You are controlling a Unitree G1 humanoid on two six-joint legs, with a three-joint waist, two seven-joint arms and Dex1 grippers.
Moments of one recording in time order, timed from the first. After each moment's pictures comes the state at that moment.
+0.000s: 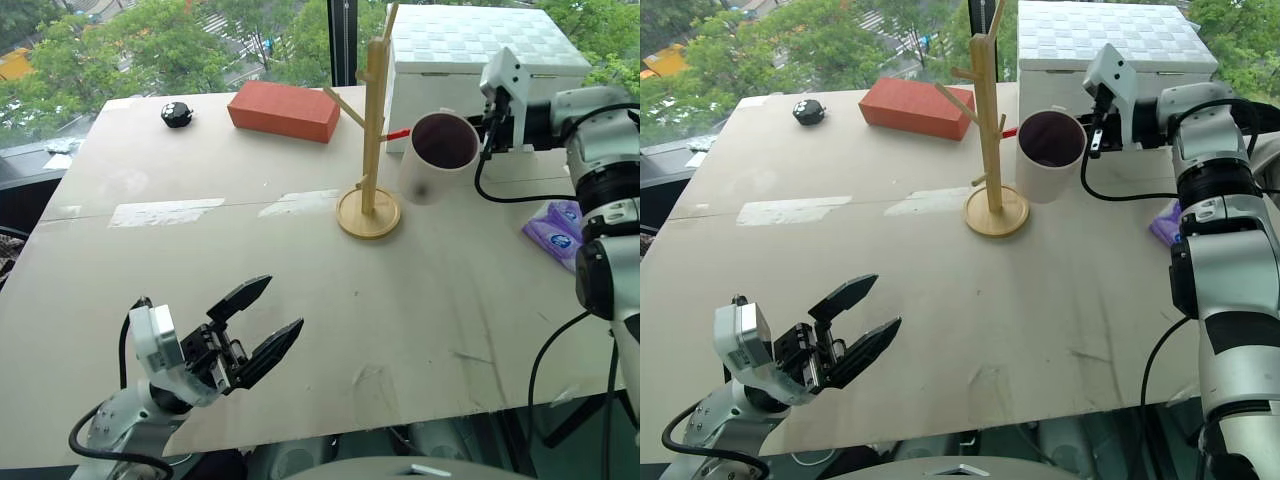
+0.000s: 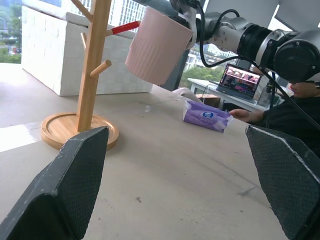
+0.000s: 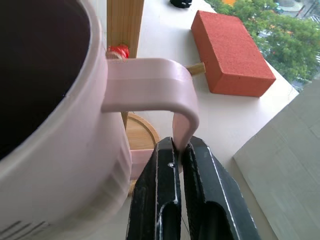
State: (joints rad) left arm 0.48 0.40 0.26 -0.63 -0.82 0.11 -0.93; right arm -1.37 -0.55 0.11 1.08 0.05 0.00 1.36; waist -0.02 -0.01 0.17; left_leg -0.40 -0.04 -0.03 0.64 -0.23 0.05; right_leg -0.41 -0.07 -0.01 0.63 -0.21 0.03
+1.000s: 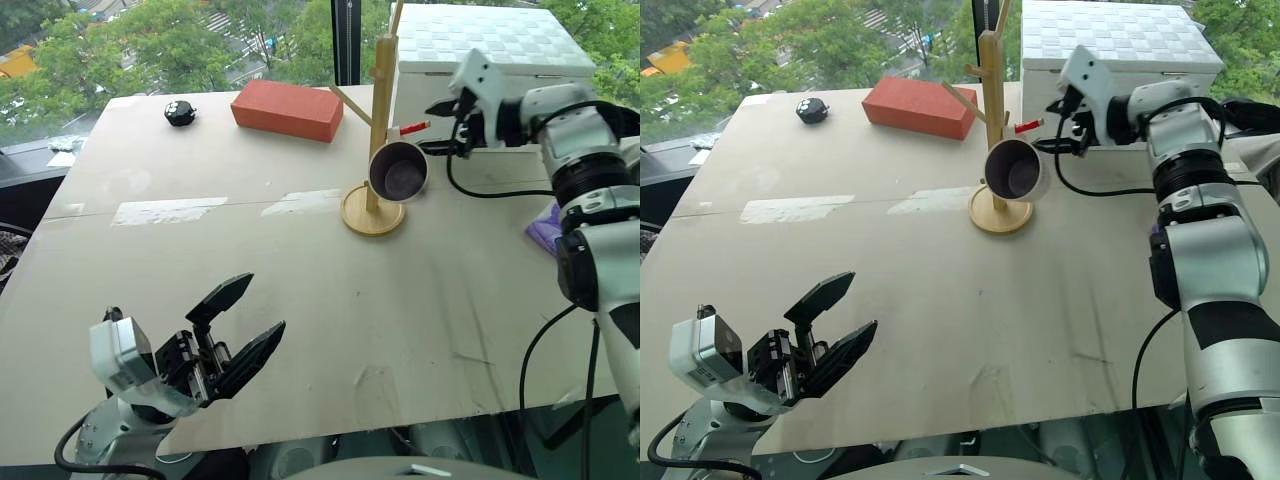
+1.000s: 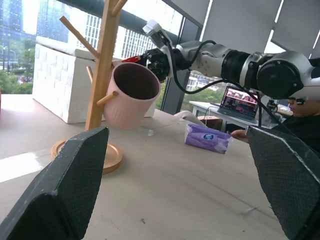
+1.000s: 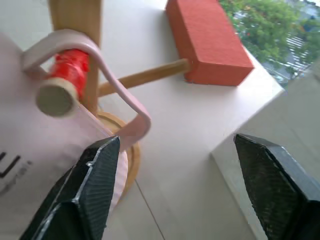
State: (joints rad) left arm 0.50 0.39 0.31 -0.62 -0.90 0.03 -1.01; right arm -1.40 -0.55 0.10 1.14 -0.06 -0.03 1.19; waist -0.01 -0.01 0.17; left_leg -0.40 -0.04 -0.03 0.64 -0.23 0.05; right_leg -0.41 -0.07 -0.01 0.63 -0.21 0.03
